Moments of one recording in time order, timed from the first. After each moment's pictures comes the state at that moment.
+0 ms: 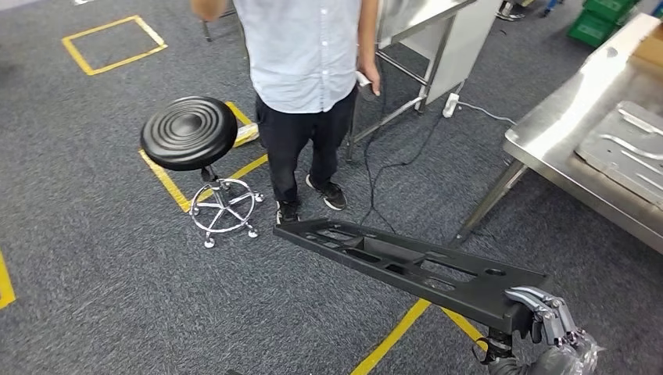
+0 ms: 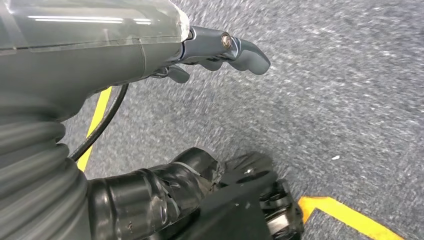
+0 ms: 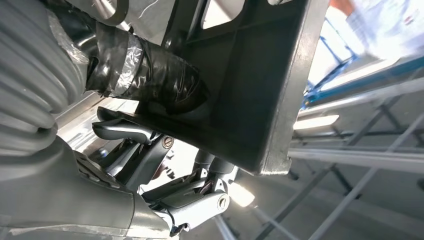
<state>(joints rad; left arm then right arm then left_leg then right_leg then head) -0.08 -0.22 1.00 -0.22 -1.16 0.24 -0.30 0.37 0.11 0.09 -2.08 0.71 -0.69 -0.54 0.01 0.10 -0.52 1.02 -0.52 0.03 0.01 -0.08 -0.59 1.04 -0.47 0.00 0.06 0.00</state>
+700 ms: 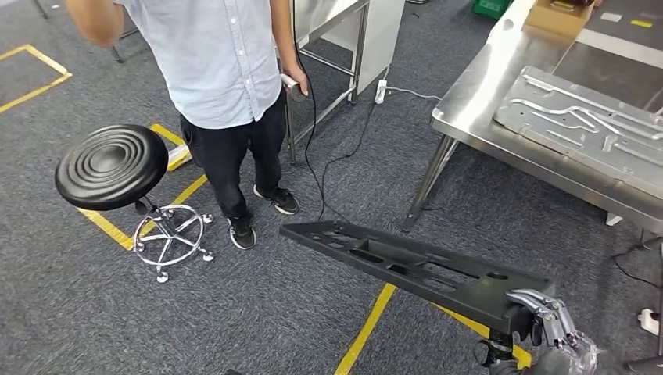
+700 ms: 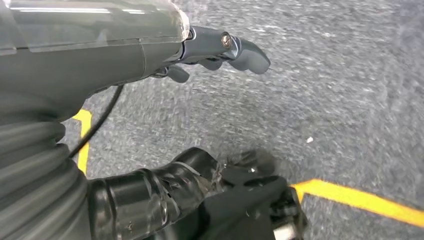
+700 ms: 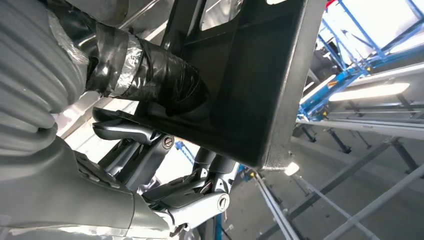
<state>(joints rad) -0.08 -0.22 1.00 -0.22 -1.16 0.20 -0.31 0.38 0.10 0.09 -2.07 0.72 -0.69 -0.53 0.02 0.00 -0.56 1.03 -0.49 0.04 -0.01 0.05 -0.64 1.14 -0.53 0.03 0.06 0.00</state>
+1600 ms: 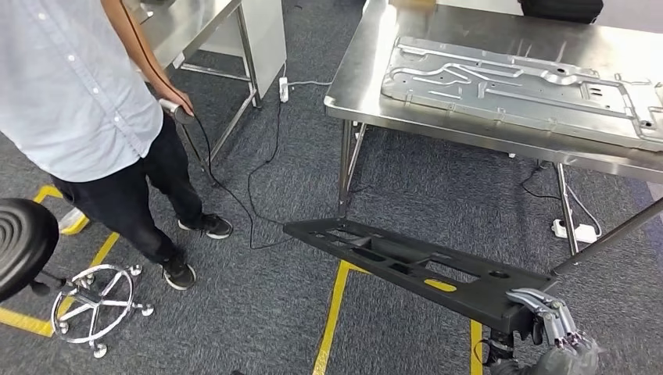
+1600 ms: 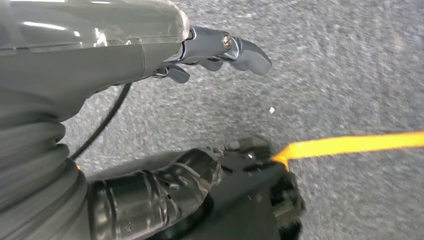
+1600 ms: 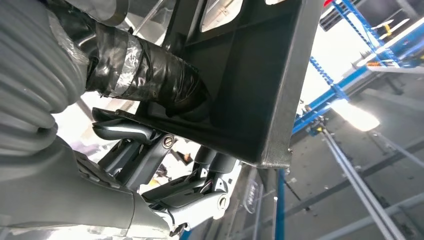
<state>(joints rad) -0.08 -0.22 1.00 -0.22 -1.16 0.19 -0.33 0.38 0.09 0.09 -2.08 0.71 -0.69 -0.53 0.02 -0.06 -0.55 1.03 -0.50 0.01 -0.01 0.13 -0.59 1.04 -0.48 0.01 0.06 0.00</state>
